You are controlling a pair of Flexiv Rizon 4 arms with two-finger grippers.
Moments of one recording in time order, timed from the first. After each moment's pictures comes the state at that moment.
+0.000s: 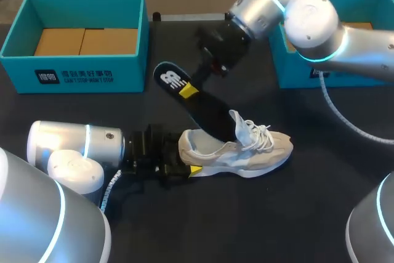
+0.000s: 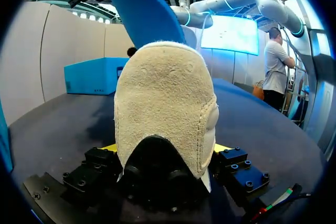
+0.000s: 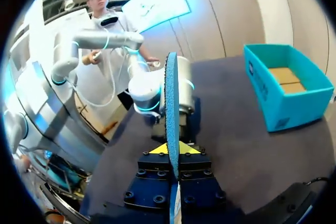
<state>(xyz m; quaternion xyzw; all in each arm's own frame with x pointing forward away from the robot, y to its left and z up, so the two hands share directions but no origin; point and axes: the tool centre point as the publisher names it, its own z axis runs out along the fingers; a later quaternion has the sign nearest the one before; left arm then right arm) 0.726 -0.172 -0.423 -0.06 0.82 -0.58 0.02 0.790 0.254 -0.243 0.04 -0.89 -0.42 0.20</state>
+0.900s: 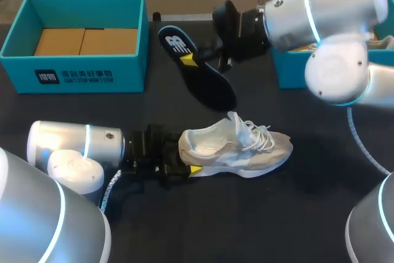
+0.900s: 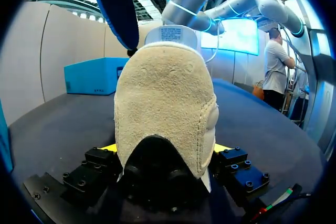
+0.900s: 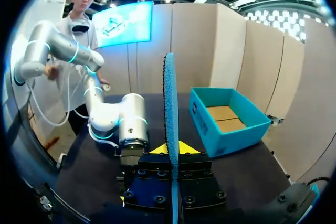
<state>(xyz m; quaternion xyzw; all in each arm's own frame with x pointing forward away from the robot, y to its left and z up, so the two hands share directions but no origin) 0.726 -0.172 -0.423 -0.06 0.82 -0.58 0.02 0.815 0.249 -0.168 -0.06 -0.86 -0.51 -0.07</state>
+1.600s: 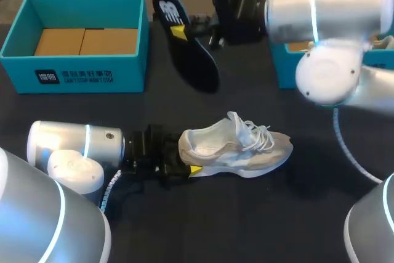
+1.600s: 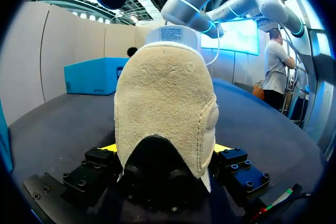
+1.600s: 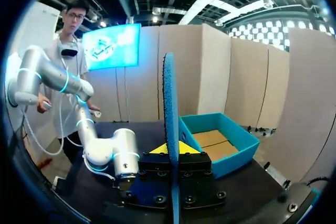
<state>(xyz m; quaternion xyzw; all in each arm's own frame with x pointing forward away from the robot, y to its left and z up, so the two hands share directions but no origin) 0.726 -0.172 -0.423 -0.06 0.82 -0.58 0.02 0.830 0.271 -0.095 -0.10 -0.80 -0.59 -0.08</state>
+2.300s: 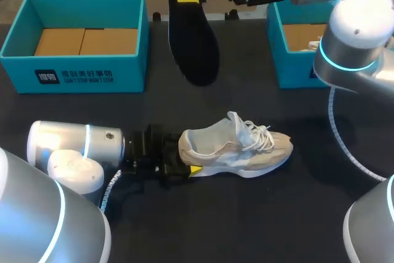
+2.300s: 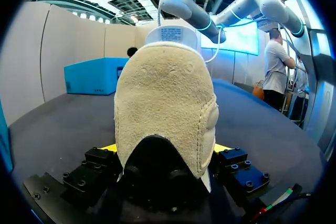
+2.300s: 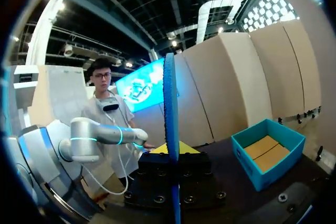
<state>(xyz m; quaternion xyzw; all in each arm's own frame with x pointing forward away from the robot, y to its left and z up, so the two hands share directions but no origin) 0.726 -0.172 -0.423 -0.06 0.82 -0.58 0.02 0.777 0.253 0.010 -0.08 -0.73 -0.66 0.15</state>
